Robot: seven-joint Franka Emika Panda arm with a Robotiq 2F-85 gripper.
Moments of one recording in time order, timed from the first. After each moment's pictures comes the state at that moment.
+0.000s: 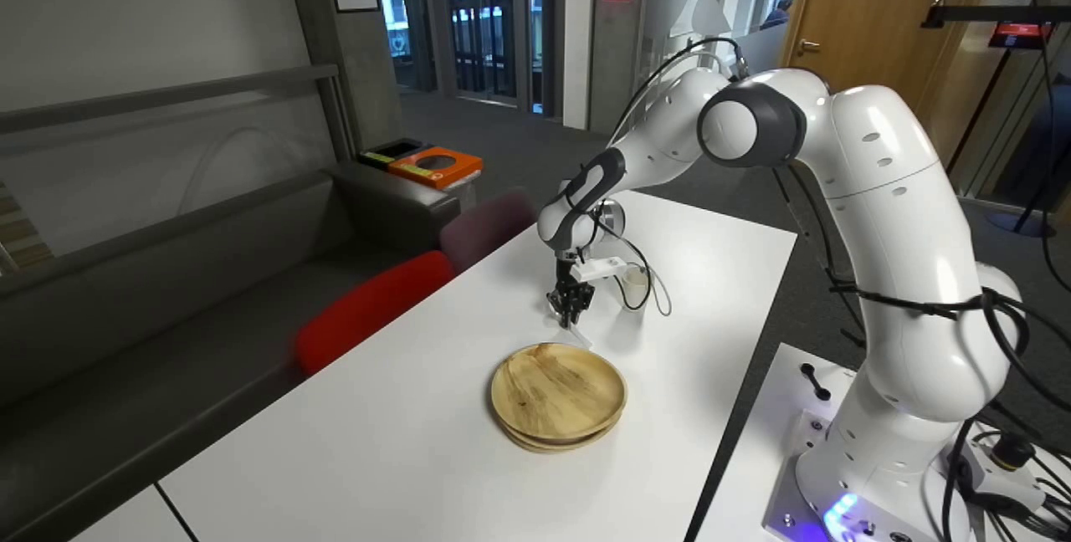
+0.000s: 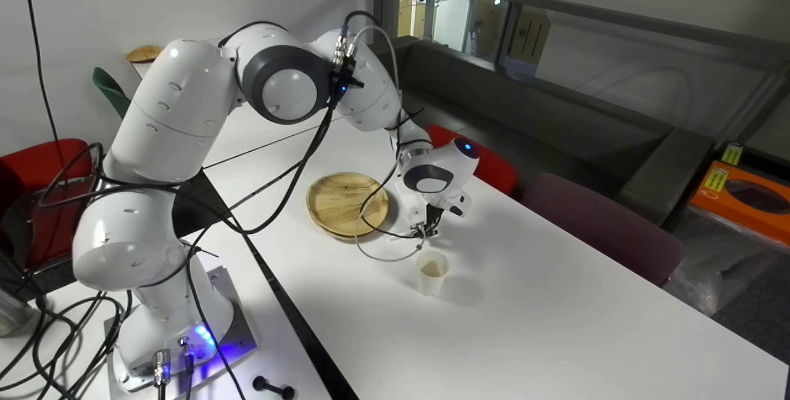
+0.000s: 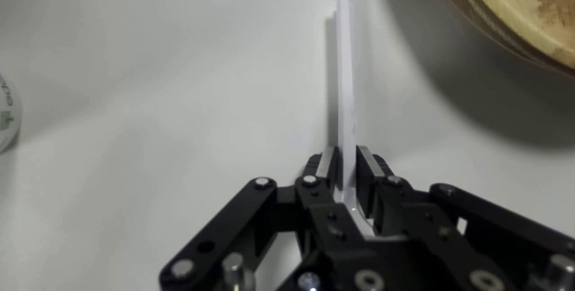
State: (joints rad) arm -0.19 0.66 0.00 -1.88 0.29 2.35 -0.12
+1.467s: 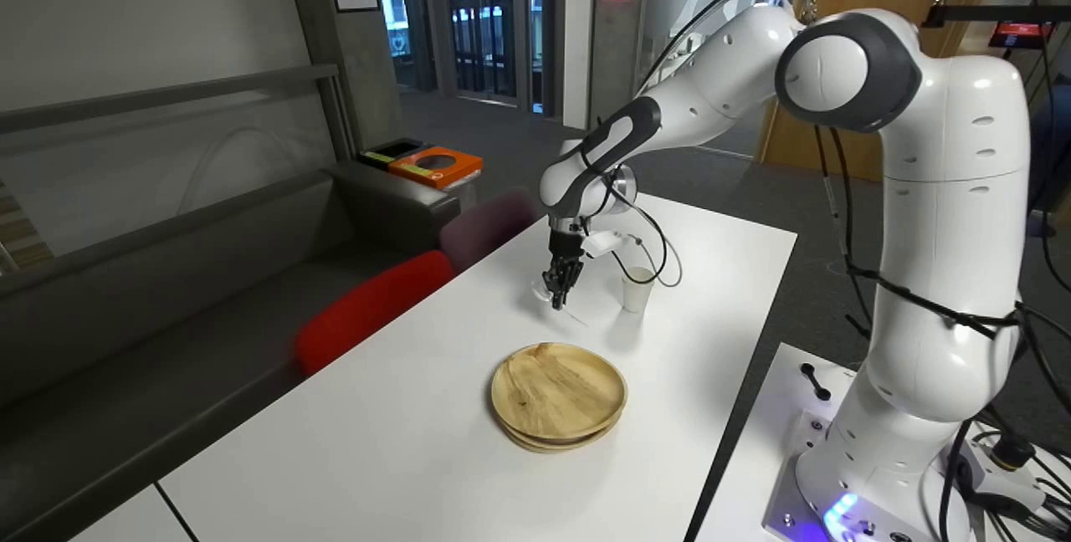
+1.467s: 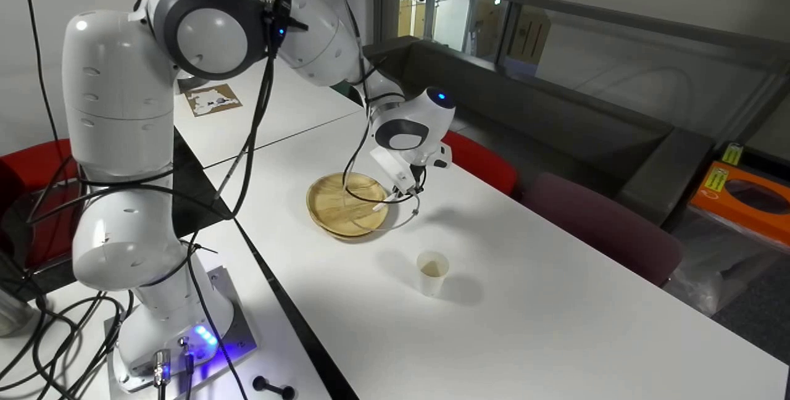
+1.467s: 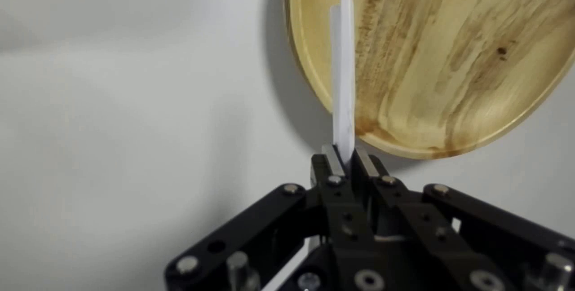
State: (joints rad) arm -0.19 0.33 0.10 -2.11 0.33 2.34 -0.40
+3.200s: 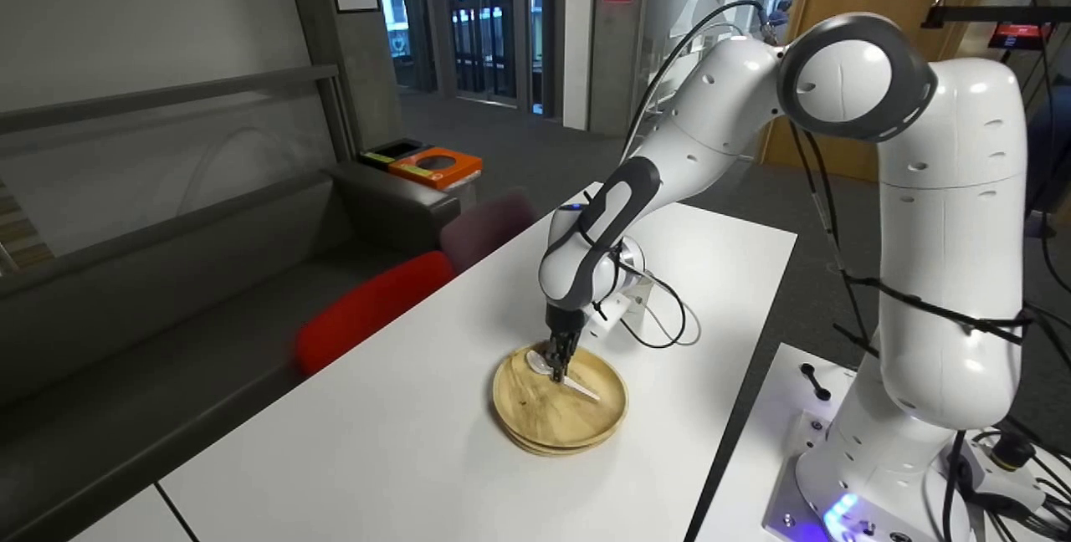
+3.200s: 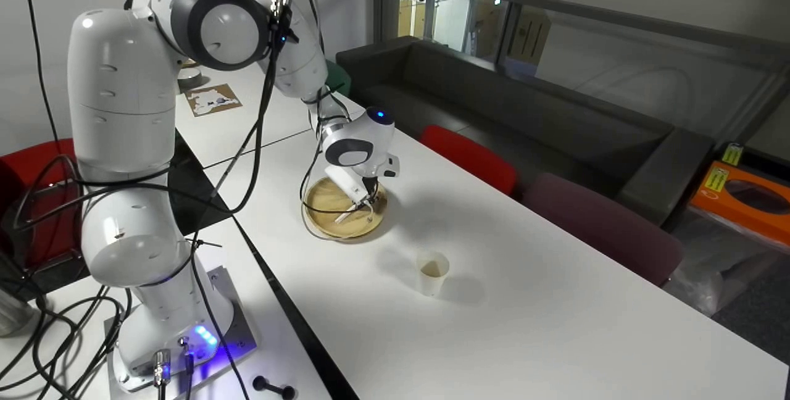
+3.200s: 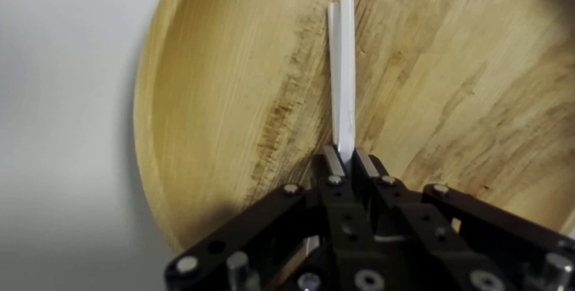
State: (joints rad) arm -0.03 0.35 0.16 -2.37 0.36 2.65 -0.37
